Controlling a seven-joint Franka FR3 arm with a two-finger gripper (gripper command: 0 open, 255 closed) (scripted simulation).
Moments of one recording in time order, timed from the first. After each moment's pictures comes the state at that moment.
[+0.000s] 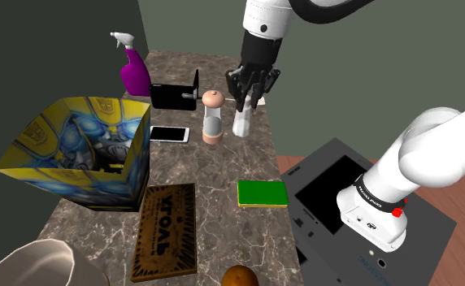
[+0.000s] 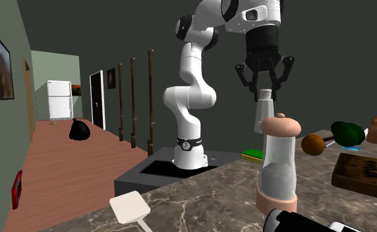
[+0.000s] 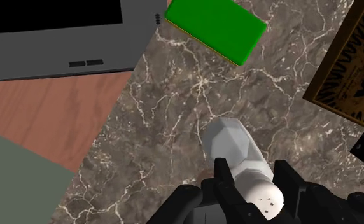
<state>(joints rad) 0.17 -0.42 0.44 -2.30 0.28 1.94 0.59</state>
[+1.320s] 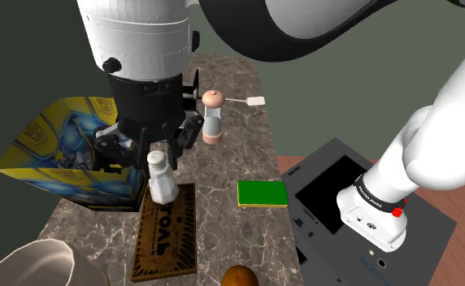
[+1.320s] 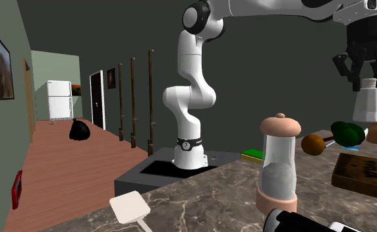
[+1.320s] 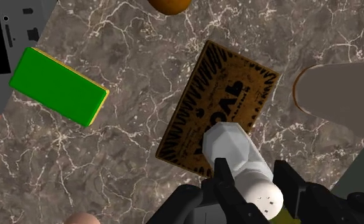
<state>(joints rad) 0.31 0.12 0.83 -1.74 -0.04 1.91 1.26</state>
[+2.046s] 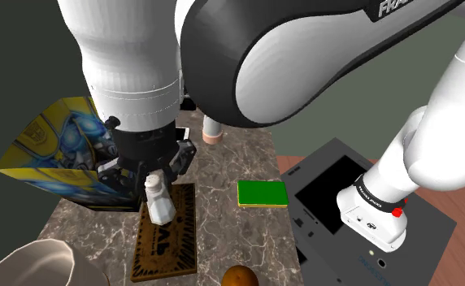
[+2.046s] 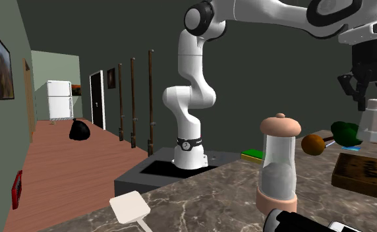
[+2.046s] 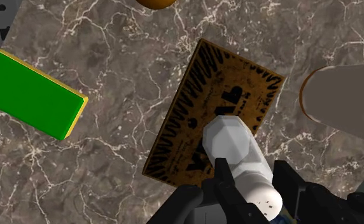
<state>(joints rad) 0.35 0.21 0.83 -1.80 -0.11 2.02 1.33</state>
